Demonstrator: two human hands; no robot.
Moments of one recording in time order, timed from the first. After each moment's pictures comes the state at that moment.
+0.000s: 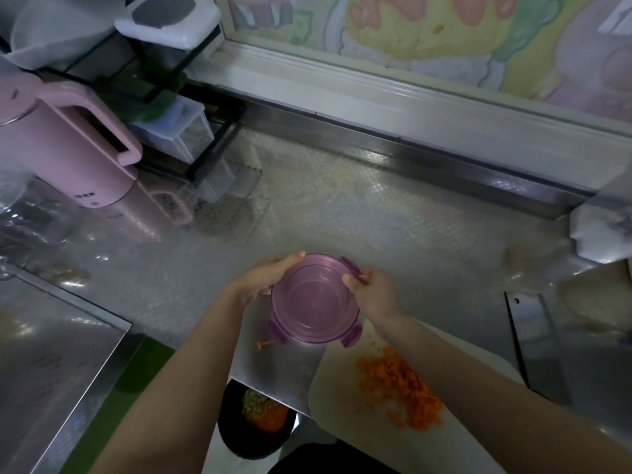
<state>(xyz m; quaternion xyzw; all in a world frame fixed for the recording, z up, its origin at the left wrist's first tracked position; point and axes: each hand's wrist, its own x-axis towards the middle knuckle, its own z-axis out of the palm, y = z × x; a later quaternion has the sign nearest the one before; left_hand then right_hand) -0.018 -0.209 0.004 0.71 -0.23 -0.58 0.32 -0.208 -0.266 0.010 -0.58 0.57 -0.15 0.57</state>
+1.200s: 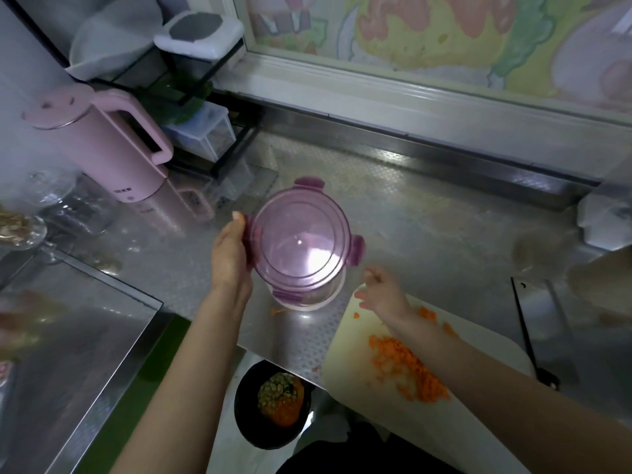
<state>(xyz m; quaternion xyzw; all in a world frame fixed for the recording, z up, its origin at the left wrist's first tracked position) -0.028 -0.162 0.087 0.63 -0.03 -0.34 0.70 -0.222 -0.232 0.018 -0.54 0.56 -0.16 0.61</state>
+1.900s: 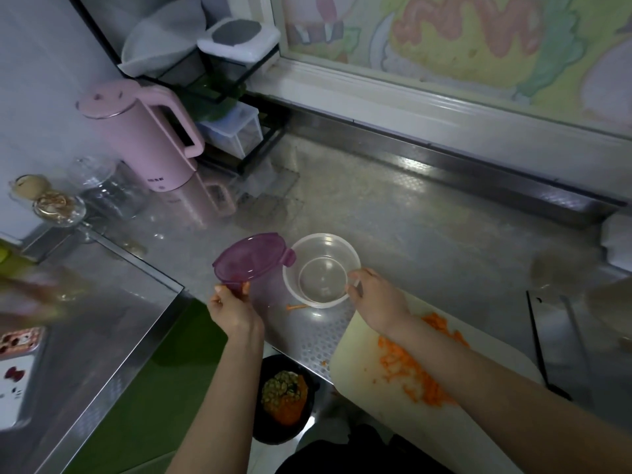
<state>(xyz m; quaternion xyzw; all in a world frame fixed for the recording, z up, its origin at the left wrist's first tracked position) -0.047 -0.094 0.019 0.57 0.23 -0.12 0.78 -0.215 -0.222 0.028 -0.86 0.41 0.02 0.32</state>
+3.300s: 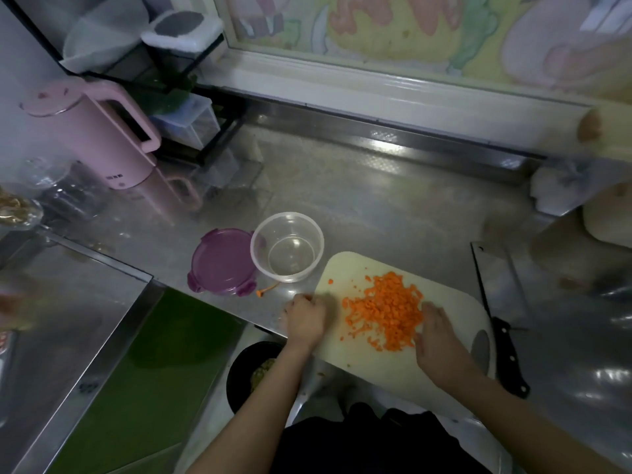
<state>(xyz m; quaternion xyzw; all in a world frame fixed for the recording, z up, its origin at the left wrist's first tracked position) -0.193 -0.105 -0.003 0.89 -0.22 -0.36 0.20 -0.411 -0.170 -0.003 -0.80 0.52 0.12 0.29</state>
